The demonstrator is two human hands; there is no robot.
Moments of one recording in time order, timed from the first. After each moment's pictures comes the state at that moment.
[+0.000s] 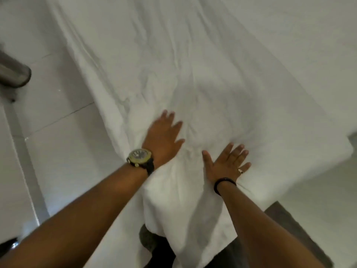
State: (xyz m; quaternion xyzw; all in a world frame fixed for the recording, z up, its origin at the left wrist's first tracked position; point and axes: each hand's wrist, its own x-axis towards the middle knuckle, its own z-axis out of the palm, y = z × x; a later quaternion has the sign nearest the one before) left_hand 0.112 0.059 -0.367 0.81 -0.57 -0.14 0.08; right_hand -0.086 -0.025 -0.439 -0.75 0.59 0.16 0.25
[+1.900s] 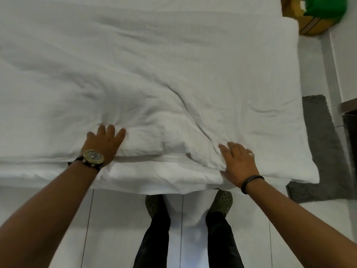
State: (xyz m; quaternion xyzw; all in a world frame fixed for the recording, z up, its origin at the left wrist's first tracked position) left_hand 0.526 -0.020 -0.397 0.45 -0.84 -0.01 -0.30; right_hand 0.123 0.147 -0.419 -0.69 0.70 0.12 0.12
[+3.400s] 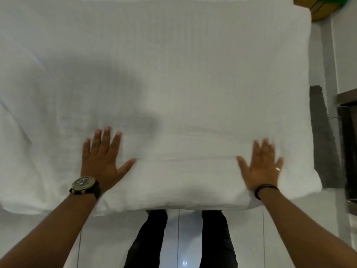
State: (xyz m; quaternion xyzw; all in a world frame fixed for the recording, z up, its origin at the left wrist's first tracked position) left_hand 0.535 0.021 -0.448 0.56 -0.81 -0.15 -0.08; right_hand 0.089 0.169 -0.448 -0.46 0.87 0.13 0.16
